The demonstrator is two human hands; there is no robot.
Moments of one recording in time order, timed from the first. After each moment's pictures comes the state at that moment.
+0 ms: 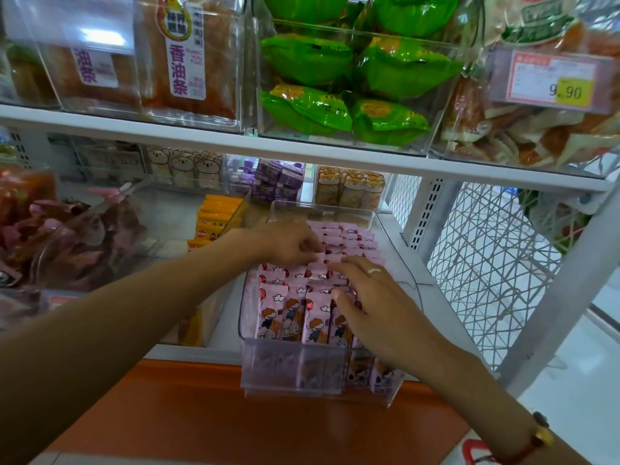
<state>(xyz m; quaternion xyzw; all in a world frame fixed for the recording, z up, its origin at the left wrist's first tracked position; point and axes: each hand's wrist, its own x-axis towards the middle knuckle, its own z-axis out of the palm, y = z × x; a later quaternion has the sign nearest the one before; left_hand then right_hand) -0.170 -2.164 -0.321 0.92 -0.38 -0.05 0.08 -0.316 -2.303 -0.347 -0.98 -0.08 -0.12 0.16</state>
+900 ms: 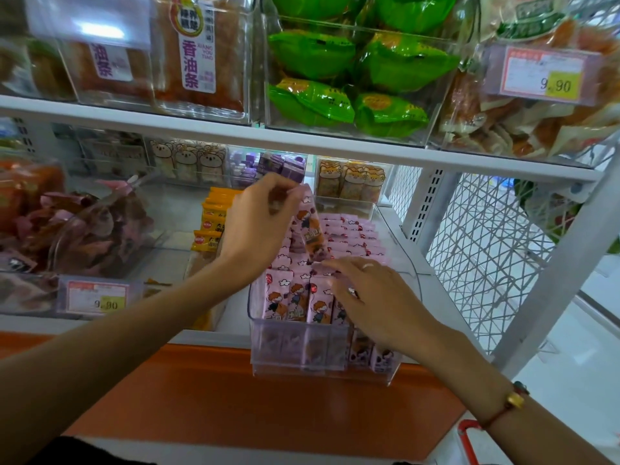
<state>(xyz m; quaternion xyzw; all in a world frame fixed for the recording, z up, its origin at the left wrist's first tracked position) -0.239 -2.135 -0.315 0.79 -0.21 0.26 0.52 -0.321 -2.302 -0.349 -0.98 -0.10 -0.09 0.13</state>
